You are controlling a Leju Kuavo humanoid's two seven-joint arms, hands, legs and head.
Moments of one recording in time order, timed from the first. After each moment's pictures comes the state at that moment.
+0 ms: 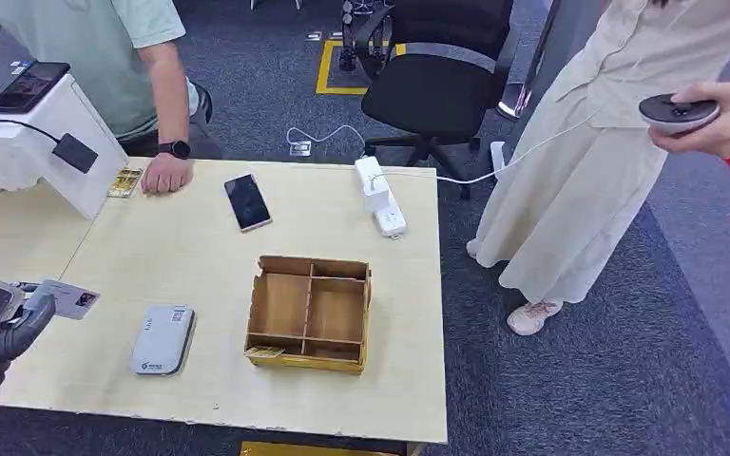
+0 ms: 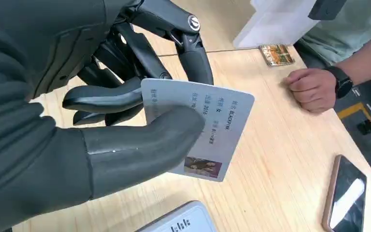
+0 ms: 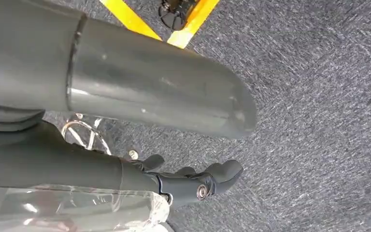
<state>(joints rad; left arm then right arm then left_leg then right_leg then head) 0.12 0.42 0.38 -1.57 0.22 -0.26 0.02 -0.05 0.27 -1.13 -0.32 0.63 -0.58 -0.23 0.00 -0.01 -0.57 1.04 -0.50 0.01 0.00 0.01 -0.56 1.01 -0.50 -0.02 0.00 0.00</state>
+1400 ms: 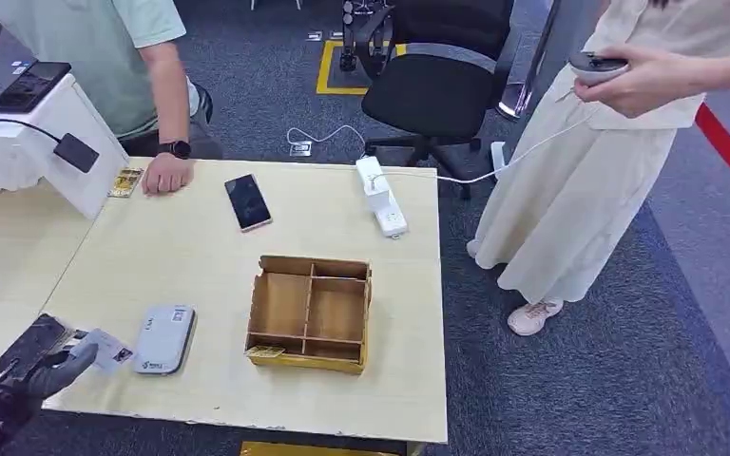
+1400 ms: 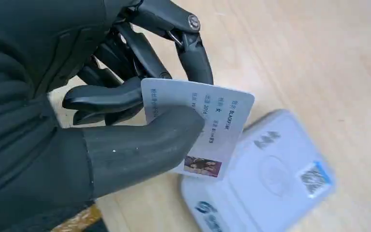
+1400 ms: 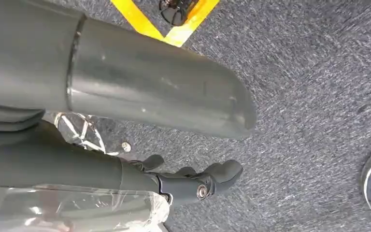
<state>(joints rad) 0.17 0.46 0.24 -1.45 0.27 -0.36 0.08 -0.06 0.25 -1.13 -0.29 0.70 -0.57 -0.24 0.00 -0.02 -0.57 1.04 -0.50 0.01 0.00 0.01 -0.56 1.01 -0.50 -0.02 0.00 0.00</state>
